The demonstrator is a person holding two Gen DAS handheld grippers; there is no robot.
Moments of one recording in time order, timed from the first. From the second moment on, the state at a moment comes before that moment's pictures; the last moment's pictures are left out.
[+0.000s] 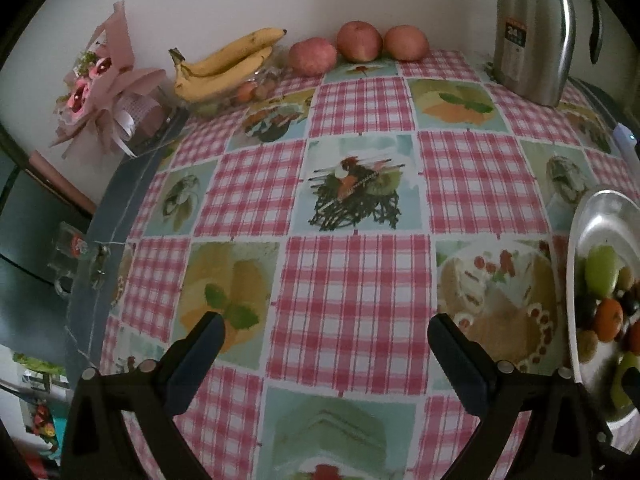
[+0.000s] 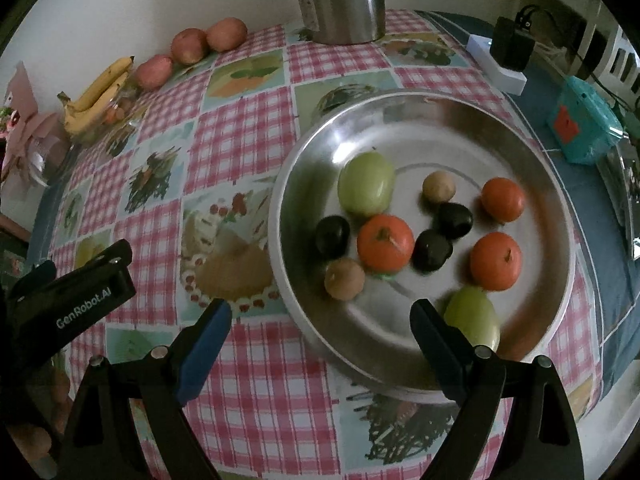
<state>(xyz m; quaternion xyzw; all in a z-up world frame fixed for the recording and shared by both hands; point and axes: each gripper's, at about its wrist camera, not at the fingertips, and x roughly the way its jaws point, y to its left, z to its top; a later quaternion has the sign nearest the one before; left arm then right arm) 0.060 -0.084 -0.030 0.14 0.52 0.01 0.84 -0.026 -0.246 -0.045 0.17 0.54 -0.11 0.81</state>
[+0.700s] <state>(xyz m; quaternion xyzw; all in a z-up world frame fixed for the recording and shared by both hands) 0.007 -0.045 0.001 0.09 0.51 -0.04 0.85 -0.060 -0.229 -0.020 0.14 0.51 -0.12 0.84</state>
